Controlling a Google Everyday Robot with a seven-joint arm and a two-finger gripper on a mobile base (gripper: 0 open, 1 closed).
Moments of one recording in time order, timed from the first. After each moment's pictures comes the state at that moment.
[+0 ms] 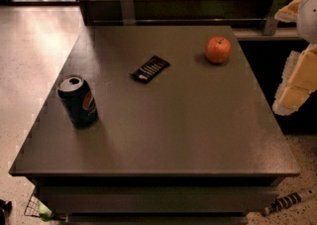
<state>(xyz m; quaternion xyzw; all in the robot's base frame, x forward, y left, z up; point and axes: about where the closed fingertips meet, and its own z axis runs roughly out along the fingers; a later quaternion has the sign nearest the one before) 0.437 -0.210 0.997 -0.60 0.77 -0.06 0.19</state>
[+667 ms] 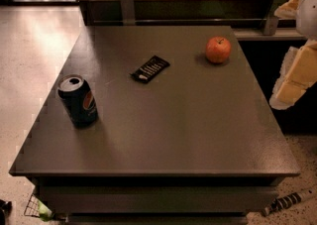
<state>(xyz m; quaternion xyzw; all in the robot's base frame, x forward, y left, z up) 0.449 -0.213 0.998 -0.59 0.78 -0.05 0.21</state>
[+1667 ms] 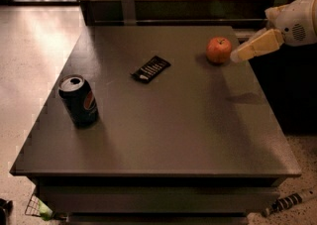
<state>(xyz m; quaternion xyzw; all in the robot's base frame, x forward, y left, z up) 0.614 -0.232 0.950 -0.41 0.78 0.12 0.45</state>
